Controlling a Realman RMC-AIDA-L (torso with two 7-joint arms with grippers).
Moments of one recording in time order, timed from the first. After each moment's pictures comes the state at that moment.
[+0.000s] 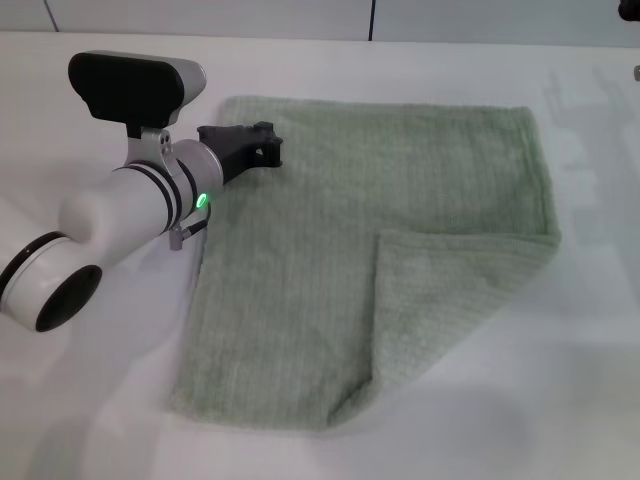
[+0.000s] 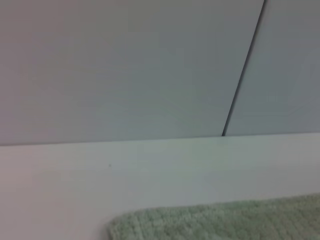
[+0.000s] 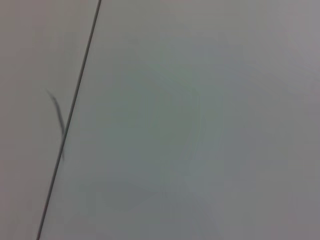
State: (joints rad) left arm -0.60 -2.07 2.04 0.62 -0.29 0.11 -0.47; right arm 0.60 2.08 1.15 0.25 -2.43 -1.18 -0.12
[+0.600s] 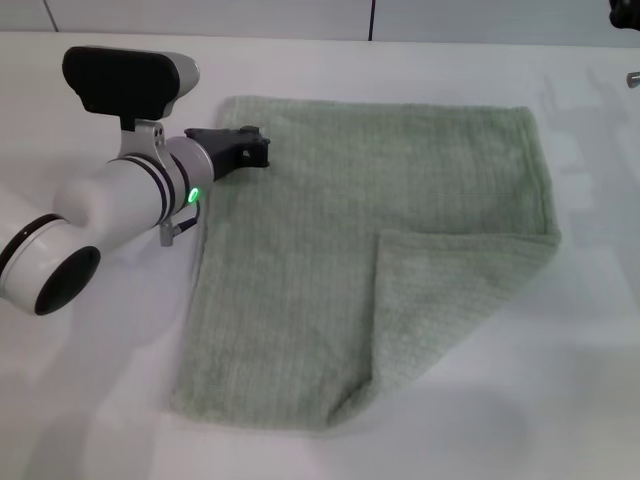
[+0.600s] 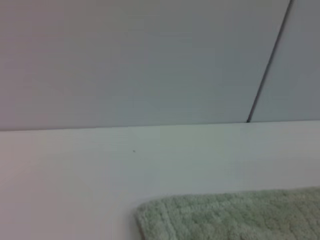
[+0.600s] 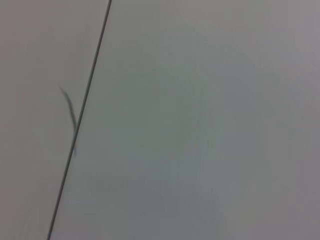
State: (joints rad) left arm -0.61 -2.07 2.00 0.63 -0.29 0.02 -0.46; right arm 0.60 2.08 1.13 0.24 -2.43 -1.18 -0.12
